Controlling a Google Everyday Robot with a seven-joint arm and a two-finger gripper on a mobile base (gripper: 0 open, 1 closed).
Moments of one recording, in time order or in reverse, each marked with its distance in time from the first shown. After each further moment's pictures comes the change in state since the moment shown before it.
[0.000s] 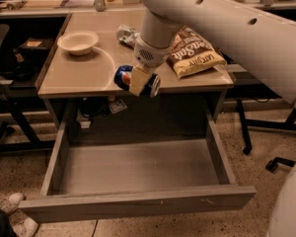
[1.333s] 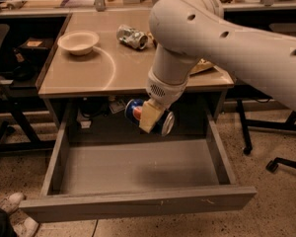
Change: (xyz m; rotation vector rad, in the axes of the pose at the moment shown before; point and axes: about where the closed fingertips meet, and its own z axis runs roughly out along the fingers) arm 0.082 0.077 0.010 -0.067 0.105 0.160
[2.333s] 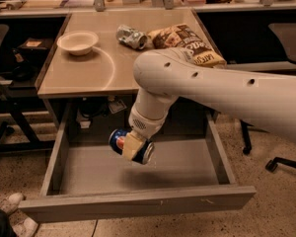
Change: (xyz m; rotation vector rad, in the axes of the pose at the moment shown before) arm -0.007 0.051 0.096 -0.141 -0.004 -0.015
